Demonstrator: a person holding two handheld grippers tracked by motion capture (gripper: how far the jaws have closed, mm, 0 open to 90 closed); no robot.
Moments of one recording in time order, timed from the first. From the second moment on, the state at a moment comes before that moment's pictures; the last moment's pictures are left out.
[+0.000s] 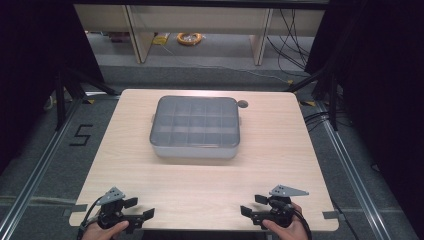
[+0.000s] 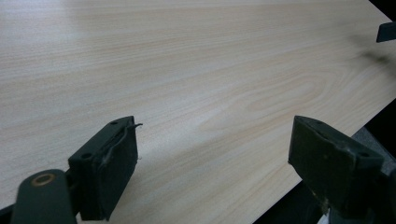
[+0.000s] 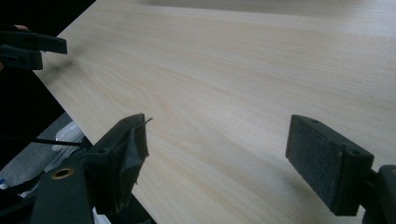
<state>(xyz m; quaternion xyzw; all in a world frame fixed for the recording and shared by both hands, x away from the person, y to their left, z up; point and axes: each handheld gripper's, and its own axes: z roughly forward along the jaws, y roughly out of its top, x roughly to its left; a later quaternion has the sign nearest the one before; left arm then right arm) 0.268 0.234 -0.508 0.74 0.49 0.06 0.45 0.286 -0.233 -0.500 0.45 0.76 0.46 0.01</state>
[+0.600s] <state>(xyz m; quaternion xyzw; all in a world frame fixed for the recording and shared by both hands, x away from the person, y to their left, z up) 0.270 0.236 -0.507 0.73 0.50 0.06 0.46 0.287 -0.235 -0.500 0.45 0.76 0.47 0.02</state>
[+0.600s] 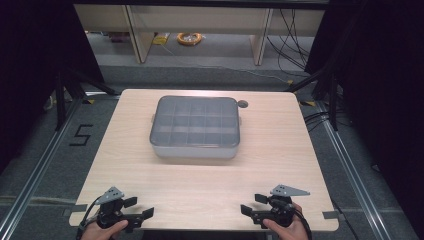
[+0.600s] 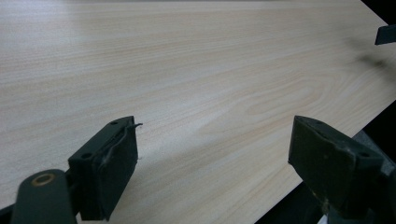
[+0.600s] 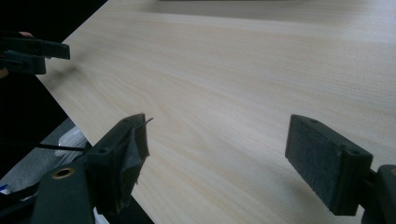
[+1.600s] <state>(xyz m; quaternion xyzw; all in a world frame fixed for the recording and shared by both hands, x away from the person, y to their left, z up) 0.343 0.238 -0.477 0.69 0.53 0.04 0.50 0.360 -0.237 -0.482 0.47 0.70 0.53 -0.01</state>
